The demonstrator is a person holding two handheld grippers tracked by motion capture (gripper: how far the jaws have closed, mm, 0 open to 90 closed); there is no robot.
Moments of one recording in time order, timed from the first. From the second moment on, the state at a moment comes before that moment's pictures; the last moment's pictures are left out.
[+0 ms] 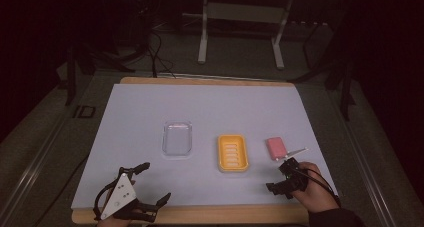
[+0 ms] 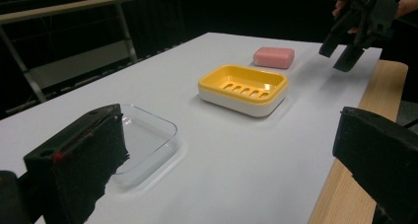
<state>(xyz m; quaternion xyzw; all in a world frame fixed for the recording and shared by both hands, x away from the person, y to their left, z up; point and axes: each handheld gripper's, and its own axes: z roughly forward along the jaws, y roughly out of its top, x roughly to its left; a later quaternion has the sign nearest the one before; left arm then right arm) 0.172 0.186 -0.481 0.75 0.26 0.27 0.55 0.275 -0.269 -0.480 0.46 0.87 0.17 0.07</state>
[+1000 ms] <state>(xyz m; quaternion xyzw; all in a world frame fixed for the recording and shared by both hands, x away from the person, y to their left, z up) 0.172 0.183 -0.483 0.76 0.25 0.28 0.53 0.301 -0.278 -0.465 0.55 0.83 -0.01 0.00</state>
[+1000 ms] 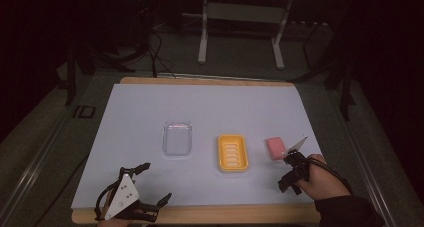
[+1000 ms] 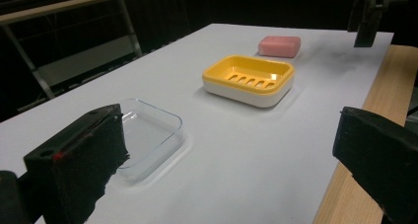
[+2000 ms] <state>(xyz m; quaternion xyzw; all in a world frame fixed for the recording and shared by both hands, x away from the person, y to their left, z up) 0.173 0.183 -0.484 0.76 0.25 0.28 0.53 0.372 -0.267 -0.463 0.60 0.80 0.03 0.04</state>
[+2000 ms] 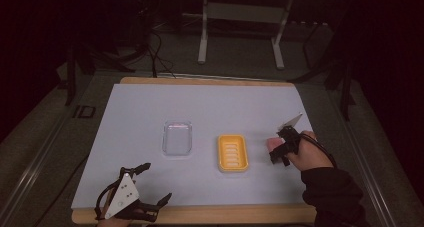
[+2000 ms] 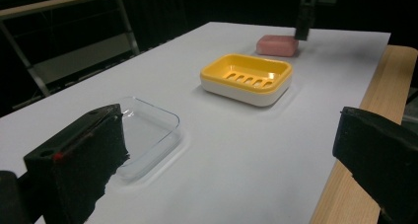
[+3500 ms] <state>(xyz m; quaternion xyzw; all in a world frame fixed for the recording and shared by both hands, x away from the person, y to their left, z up) 0.174 0.181 -0.485 0.76 0.25 0.27 0.53 0.420 -0.254 -0.496 0.64 0.77 0.02 0.04</state>
